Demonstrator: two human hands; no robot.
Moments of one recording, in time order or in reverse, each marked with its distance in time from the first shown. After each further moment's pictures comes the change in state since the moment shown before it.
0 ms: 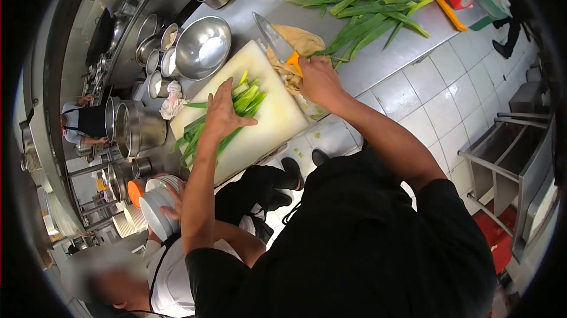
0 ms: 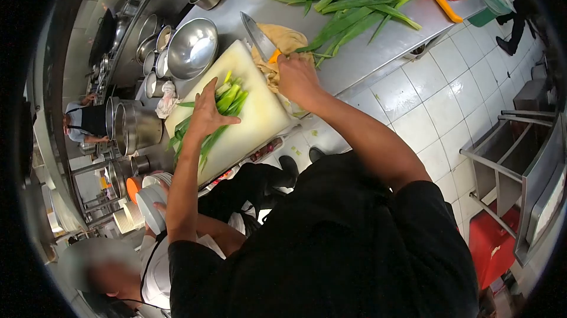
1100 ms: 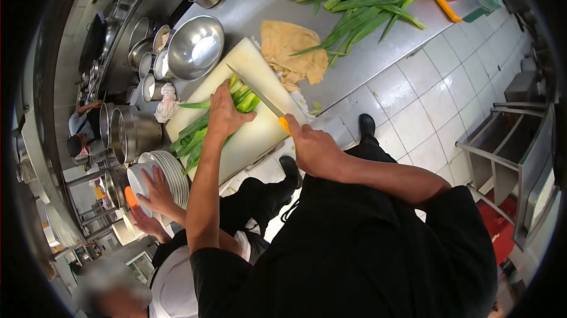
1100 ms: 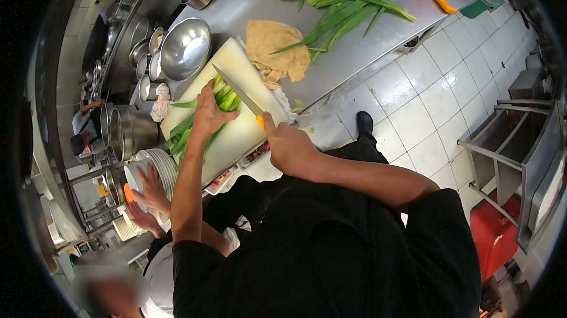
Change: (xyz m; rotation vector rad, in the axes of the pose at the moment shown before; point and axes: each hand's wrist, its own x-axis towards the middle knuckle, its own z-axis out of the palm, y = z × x) left_hand 0.005 -0.001 0.025 -0.074 0.068 -0.034; right_hand -0.126 -0.074 -0.025 0.201 -0.401 0.004
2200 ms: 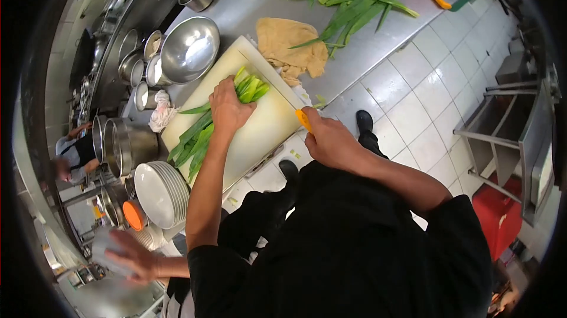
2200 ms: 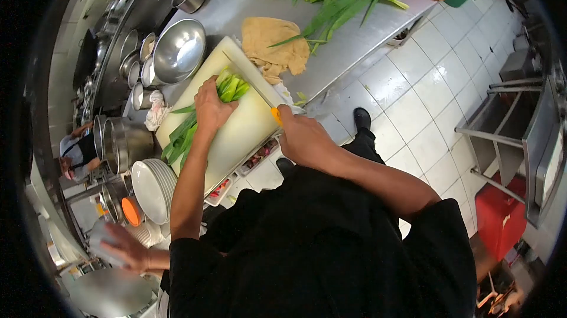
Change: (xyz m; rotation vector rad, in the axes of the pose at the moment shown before) left_hand 0.014 -0.007 0.019 0.111 0.199 0.121; right_hand -0.007 -0.002 0.009 0.129 0.125 0.148
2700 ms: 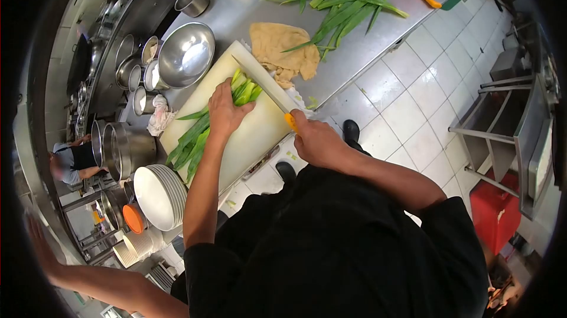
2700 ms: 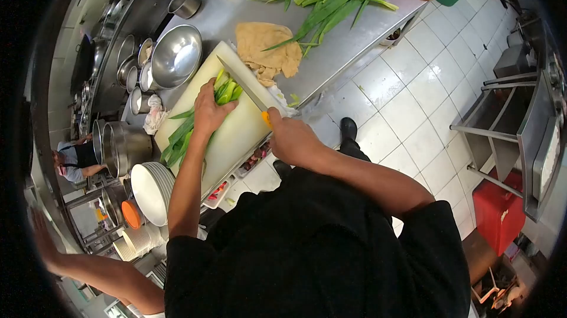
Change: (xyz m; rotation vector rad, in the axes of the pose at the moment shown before) left_hand -0.006 -0.006 0.000 -0.189 -0.101 0.003; right_hand 0.002 -0.007 0.007 -0.013 -0.009 -0.010
